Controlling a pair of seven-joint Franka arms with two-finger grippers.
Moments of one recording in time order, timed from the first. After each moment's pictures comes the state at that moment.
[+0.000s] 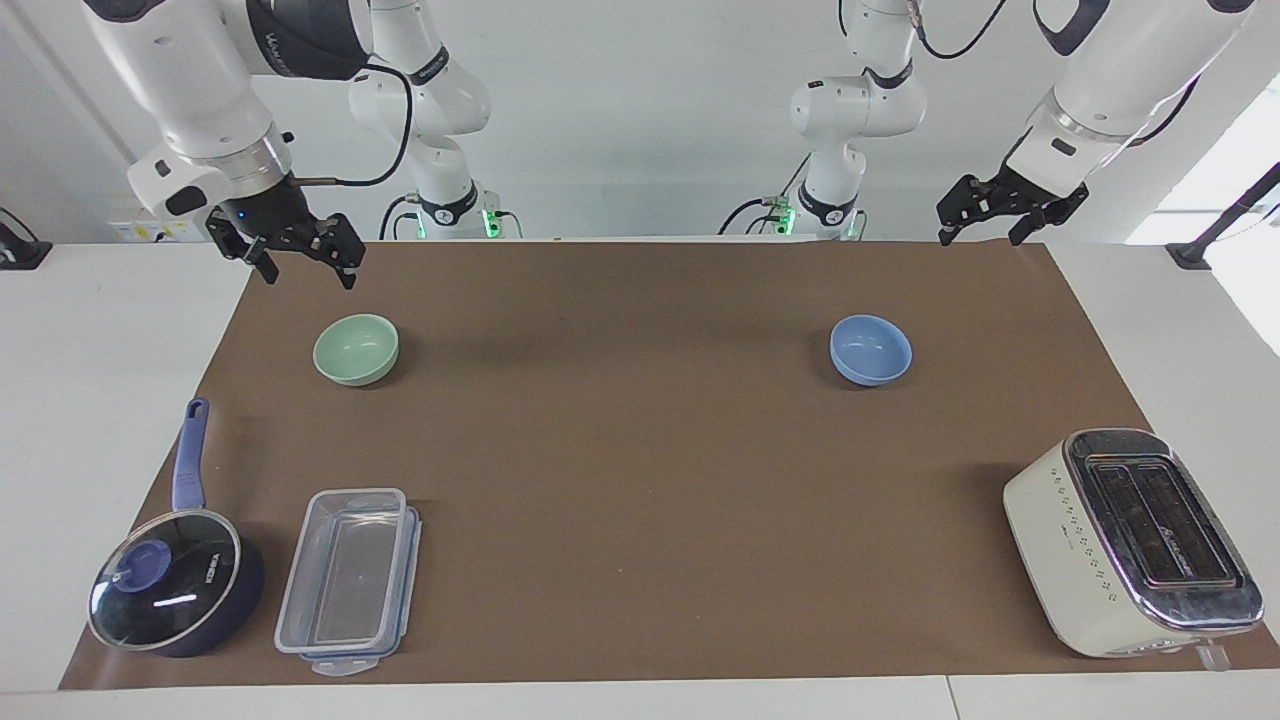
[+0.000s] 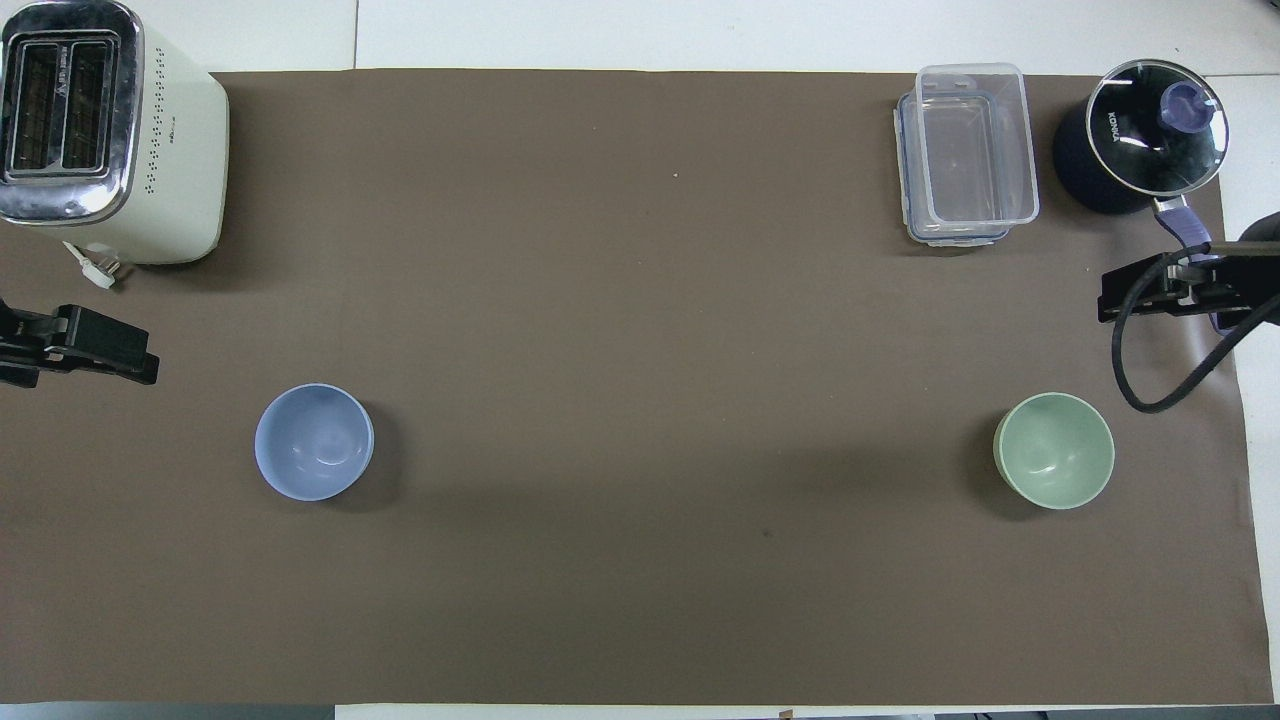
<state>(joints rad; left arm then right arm) -0.05 -0.04 -0.04 -1.57 -0.03 1.38 -0.03 -0.03 -0.02 0.03 -1.63 -0.03 1.57 0.09</state>
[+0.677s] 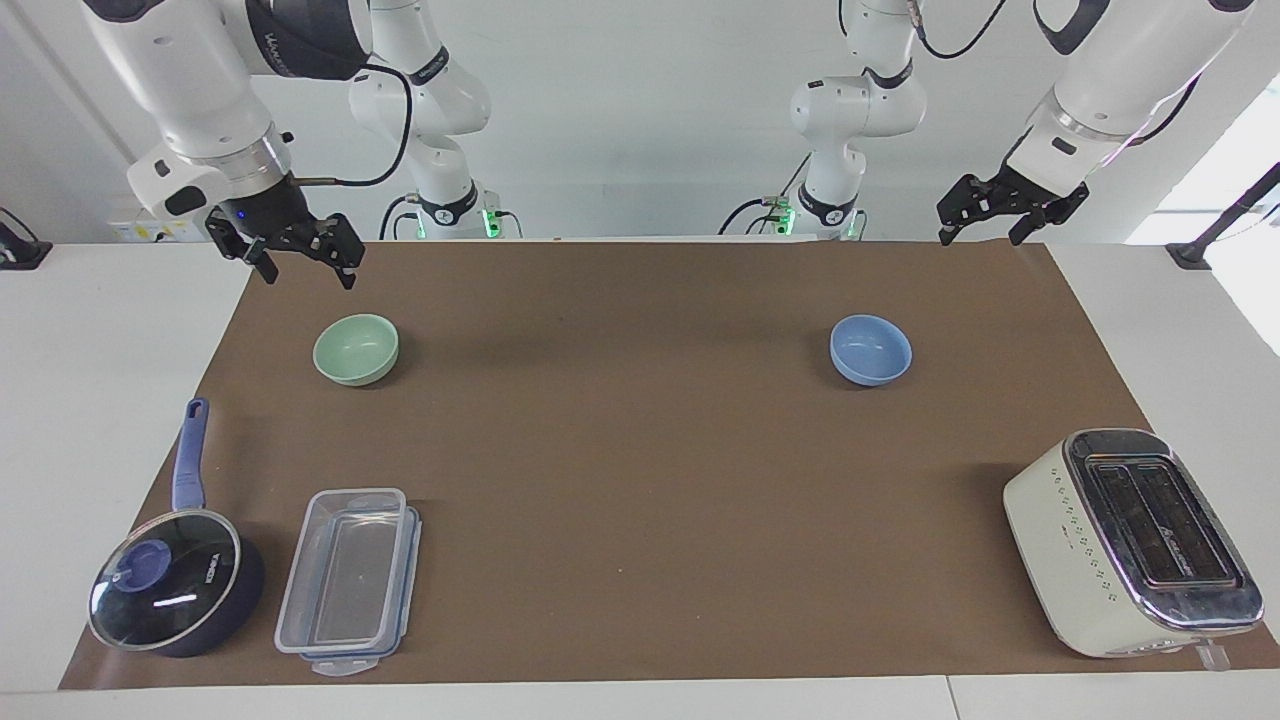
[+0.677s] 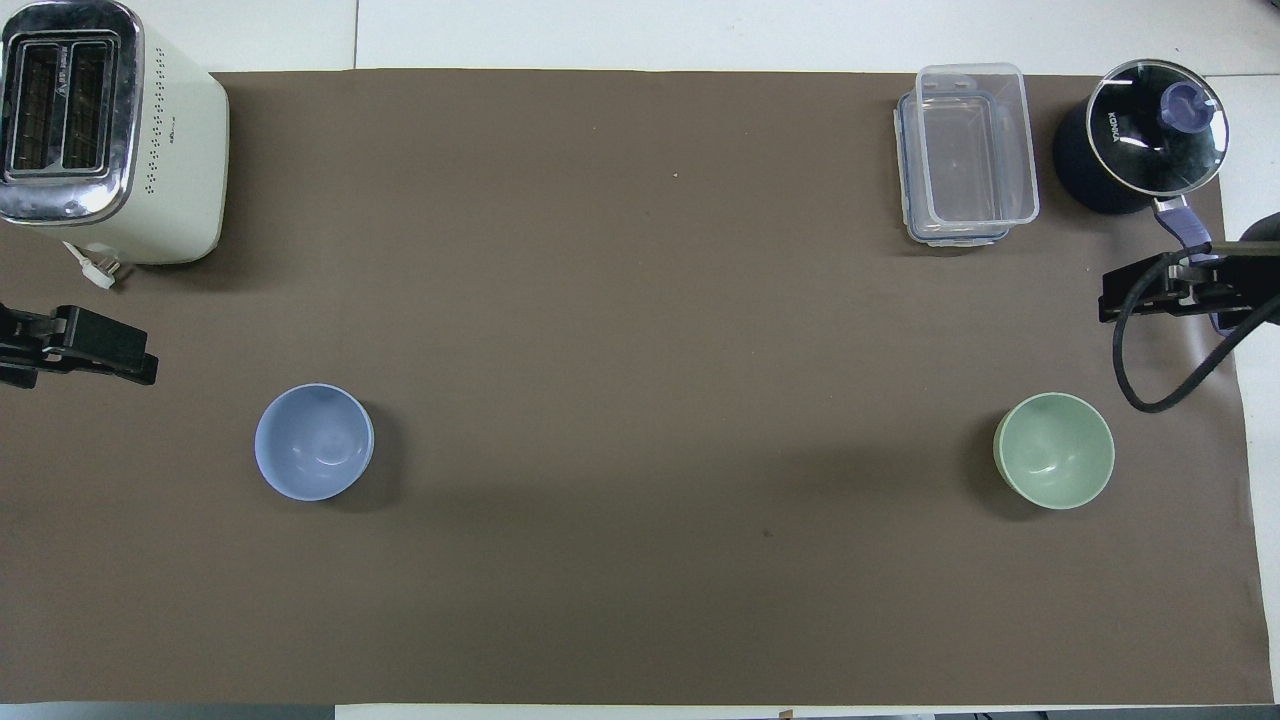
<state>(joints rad) -0.05 -0.05 -0.04 -1.57 -0.03 1.38 -0.03 -0.03 -0.02 0.03 -1.63 -0.03 1.57 0.09</state>
